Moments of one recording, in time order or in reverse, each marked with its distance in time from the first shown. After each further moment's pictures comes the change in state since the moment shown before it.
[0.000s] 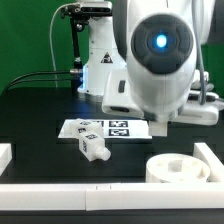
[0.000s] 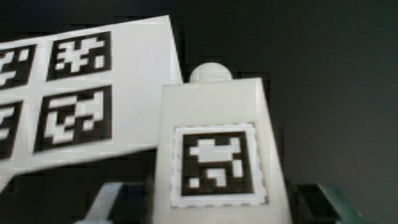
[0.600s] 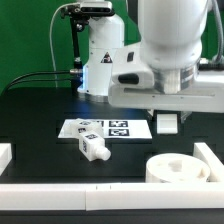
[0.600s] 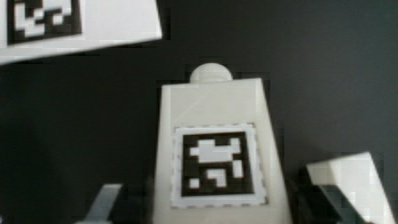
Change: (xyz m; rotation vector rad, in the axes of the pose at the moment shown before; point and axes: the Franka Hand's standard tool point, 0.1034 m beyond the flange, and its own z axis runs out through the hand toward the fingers) arm 0.004 -0.010 -0.034 0.028 0.371 -0.071
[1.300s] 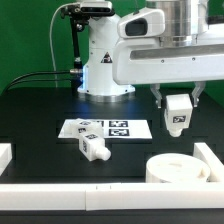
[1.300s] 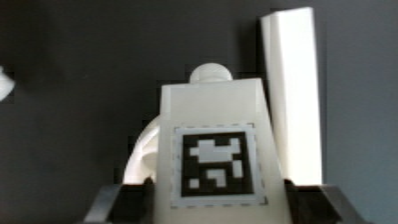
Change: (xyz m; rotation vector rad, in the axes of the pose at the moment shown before) arm 0.024 -0.011 -0.049 -0.026 0.437 -0.142
